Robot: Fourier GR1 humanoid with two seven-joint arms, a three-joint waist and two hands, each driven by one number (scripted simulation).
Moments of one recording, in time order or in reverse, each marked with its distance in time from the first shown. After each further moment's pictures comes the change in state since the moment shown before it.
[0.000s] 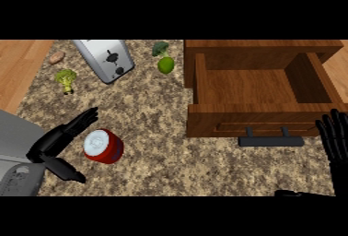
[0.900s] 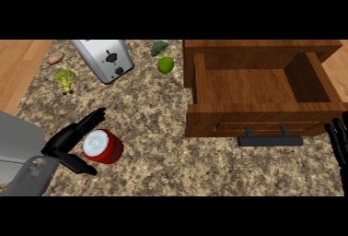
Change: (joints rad) left arm -0.138 -0.005 -0.068 0.315 -0.045 0.104 -0.139; right arm 0.028 -0.001 -0.022 -0.066 -0.031 0.020 0.033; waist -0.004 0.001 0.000
